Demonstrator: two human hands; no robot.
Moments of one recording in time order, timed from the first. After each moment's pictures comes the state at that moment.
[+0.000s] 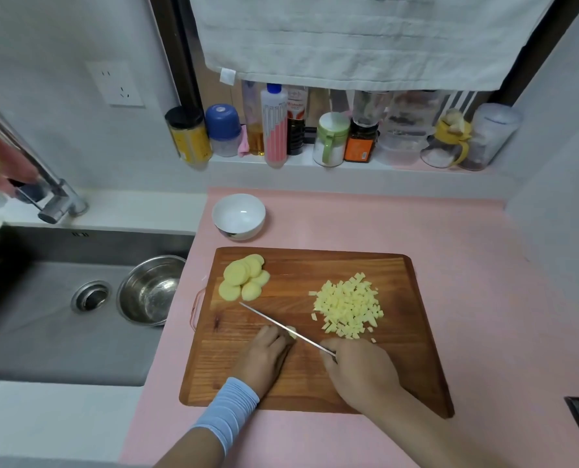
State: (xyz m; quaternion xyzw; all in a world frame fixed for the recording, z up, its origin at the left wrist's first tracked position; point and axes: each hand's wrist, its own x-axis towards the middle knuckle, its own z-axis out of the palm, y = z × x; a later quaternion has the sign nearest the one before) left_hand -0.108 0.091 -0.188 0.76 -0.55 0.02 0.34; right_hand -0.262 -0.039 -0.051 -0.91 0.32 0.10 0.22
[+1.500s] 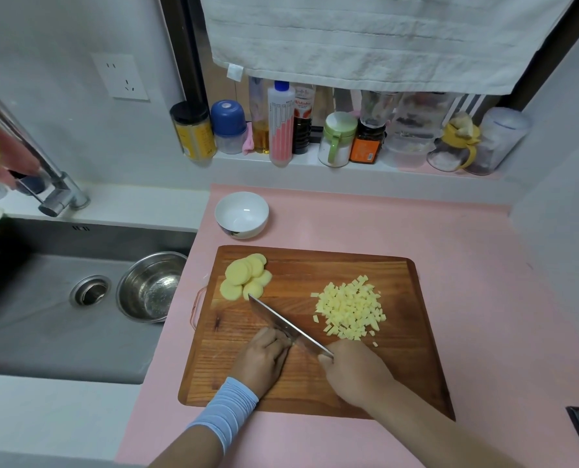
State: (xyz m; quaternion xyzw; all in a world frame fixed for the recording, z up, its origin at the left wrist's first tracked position) left_hand -0.106 0.091 -0.190 0.75 -0.54 0.05 0.37; right_hand -0.250 -0.047 -0.064 -0.88 0.33 0.17 0.28
